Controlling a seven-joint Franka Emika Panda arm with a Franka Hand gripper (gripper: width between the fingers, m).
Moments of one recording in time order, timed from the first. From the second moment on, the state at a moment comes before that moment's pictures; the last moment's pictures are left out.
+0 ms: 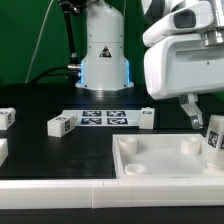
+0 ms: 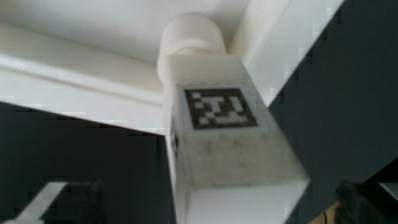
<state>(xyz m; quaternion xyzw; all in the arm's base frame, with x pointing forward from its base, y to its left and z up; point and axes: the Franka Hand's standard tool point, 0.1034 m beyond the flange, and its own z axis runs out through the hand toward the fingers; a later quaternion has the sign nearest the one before) 0.617 0.127 0.095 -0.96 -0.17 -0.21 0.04</state>
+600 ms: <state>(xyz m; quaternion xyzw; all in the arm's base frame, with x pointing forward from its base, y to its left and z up) 0.606 0.127 0.098 -0.99 -0.14 0.04 0.04</state>
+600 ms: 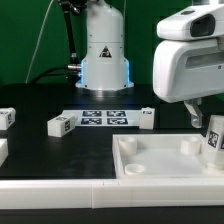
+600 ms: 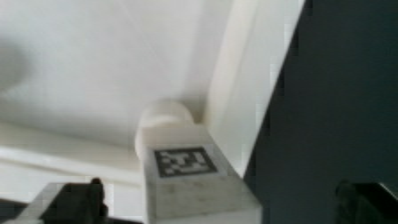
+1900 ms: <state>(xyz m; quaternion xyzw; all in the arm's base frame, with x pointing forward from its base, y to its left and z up) 0.620 0.125 0.087 -0.99 -0.14 0.03 0.03</state>
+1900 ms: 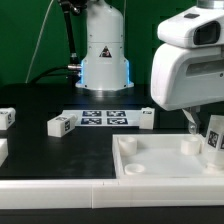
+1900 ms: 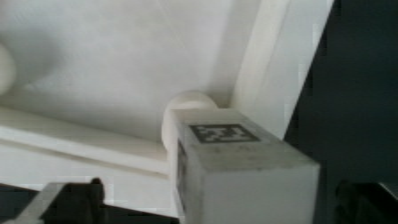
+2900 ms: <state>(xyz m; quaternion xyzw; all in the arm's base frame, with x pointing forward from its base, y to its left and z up) 0.621 0.121 0.087 -1.00 -0.03 0.04 0.03</state>
